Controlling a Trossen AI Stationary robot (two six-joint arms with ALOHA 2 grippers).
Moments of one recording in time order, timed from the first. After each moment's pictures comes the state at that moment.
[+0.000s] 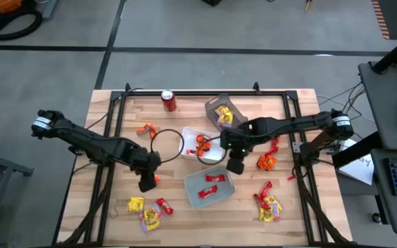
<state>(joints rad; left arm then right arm) -0.30 1.21 0.78 -0.77 0.07 -0.71 0.04 1.60 1.37 -1.02 -0.13 0.40</state>
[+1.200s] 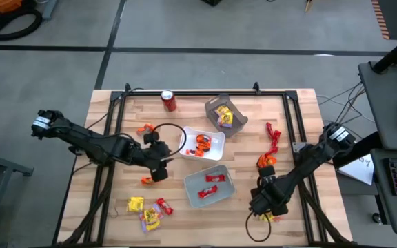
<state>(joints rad) -0.30 1.21 0.84 -0.52 -0.46 -0.36 0.67 1.70 1.11 -1.19 -0.04 0.43</state>
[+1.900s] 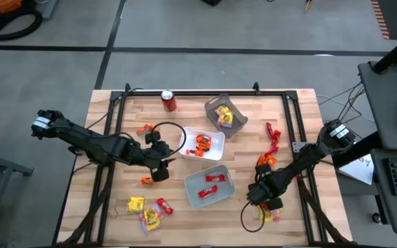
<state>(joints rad) -0.30 1.21 0.84 -0.47 -0.46 -0.35 0.58 1.68 0.88 -0.87 -0.03 0.37</state>
